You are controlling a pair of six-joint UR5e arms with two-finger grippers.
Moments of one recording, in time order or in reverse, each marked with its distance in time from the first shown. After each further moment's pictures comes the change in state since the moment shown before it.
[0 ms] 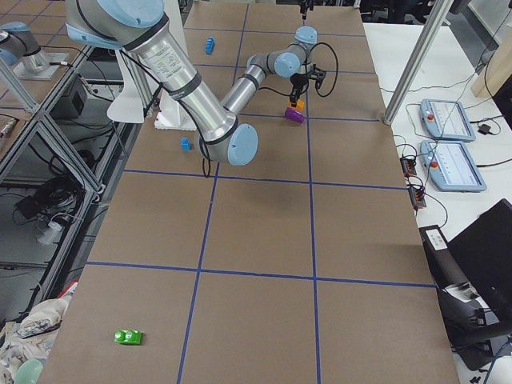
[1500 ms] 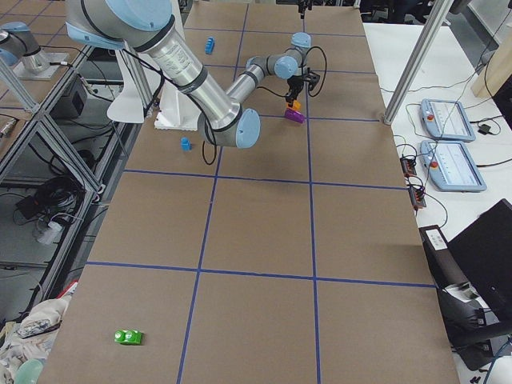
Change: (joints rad) left arm -0.004 0.022 -0.002 -0.005 -0.002 0.030; right arm -0.091 0.109 -0.217 0.123 -0.077 0.167
